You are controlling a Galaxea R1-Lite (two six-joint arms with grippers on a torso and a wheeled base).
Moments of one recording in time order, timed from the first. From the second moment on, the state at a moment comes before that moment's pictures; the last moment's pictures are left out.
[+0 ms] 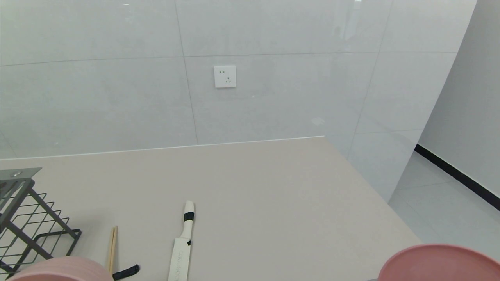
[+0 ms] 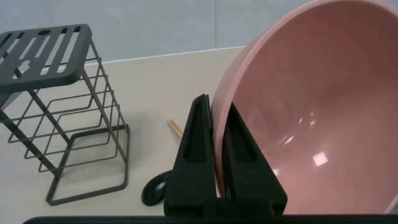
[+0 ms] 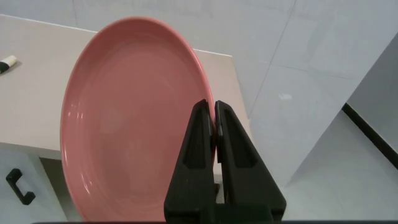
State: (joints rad) left arm 0.00 0.00 0.00 -0.03 -0.03 0.06; right arm -0.09 0.08 0.00 -0.07 0.29 -0.16
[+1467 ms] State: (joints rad) left arm 0.00 0.00 0.00 0.00 0.00 0.00; right arm -0.09 0.08 0.00 0.00 -0.07 -0.01
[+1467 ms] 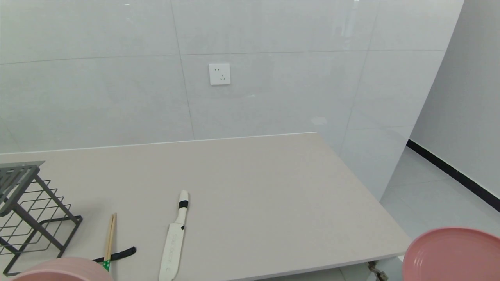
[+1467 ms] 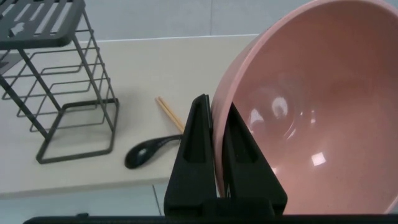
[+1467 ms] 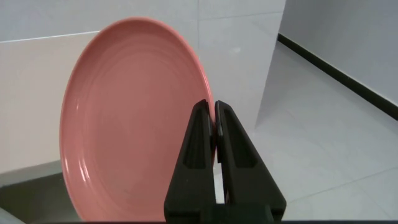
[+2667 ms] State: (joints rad) left arm 0.00 0.00 0.00 0.00 0.00 0.00; right arm -0.09 0.08 0.00 0.00 -0.06 -0.01
